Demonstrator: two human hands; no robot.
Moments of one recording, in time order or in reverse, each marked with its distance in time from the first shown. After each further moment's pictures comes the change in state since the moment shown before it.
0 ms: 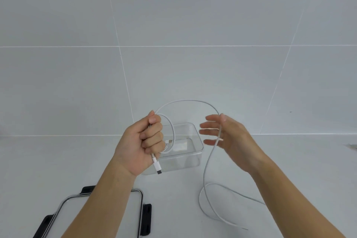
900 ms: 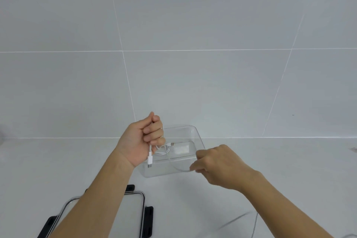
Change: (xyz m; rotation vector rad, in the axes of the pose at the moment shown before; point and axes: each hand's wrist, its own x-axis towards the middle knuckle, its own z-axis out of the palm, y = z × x) left_hand 0.010 0.015 -0.017 0.164 0.186 0.062; right_hand -0.012 0.030 0.016 -1.755 -0.297 -0.658
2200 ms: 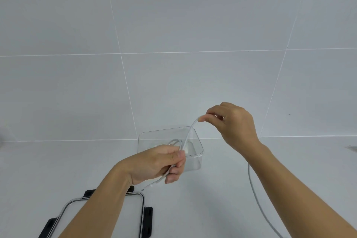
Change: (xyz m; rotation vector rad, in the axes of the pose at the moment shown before) left_hand -0.029 -0.028 0.030 0.895 -0.247 -0.273; right_hand 0.026 0.027 -0.056 0.351 0.442 0.575
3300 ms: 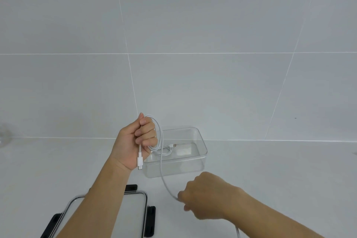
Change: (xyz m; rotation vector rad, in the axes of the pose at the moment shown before) left_hand -0.004 -0.015 -0.060 -1.033 -0.110 0.394; right_hand -0.077 -0.048 0.038 -0.527 -1.129 -0.597
